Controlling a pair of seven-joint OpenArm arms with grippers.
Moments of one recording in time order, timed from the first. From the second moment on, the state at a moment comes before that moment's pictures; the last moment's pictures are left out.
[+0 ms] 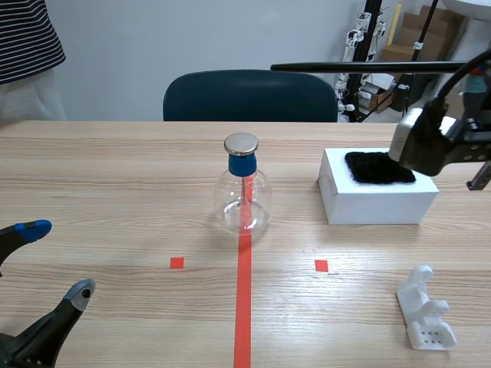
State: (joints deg) left arm 9.1 -25.6 -2.2 42.7 29.5 -35.3 -88.6; right arm -18.8 18.6 4.3 102.5 -82.6 -15.3 -0.8
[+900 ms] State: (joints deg) left arm 9.1 -25.6 -2.2 42.7 29.5 -35.3 -88.6; right arm -16.5 18.6 -1.6 98.5 -91.1 -12.7 -0.6
